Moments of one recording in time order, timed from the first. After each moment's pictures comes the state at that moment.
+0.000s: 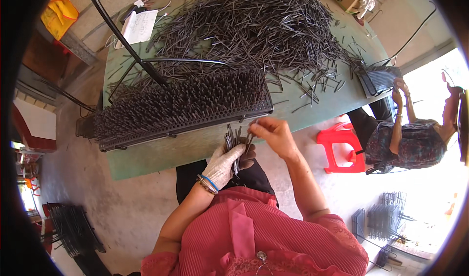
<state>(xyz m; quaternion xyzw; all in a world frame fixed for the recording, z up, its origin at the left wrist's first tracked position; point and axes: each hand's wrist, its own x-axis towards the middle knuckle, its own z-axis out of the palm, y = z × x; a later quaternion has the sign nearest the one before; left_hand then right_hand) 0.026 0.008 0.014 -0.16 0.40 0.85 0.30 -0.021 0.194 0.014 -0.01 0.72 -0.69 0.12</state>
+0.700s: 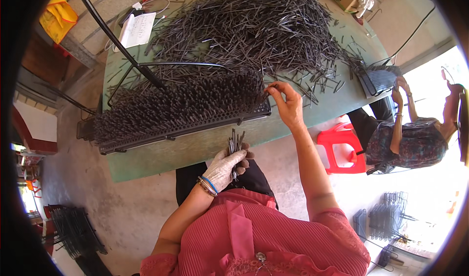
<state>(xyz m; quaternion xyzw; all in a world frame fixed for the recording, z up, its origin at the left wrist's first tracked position) 0.026 0.007 0.005 -0.16 0.41 0.82 0.36 -0.097 0.224 0.017 -0.11 0.81 -0.55 -0.17</state>
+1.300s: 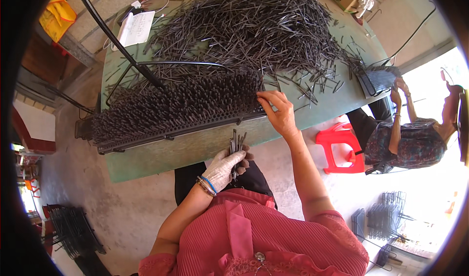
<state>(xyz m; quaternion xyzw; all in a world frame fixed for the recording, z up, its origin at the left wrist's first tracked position) 0.026 0.007 -0.003 -0.16 0.43 0.81 0.37 -0.084 0.211 0.012 -0.18 0.86 -0.42 -0.23</state>
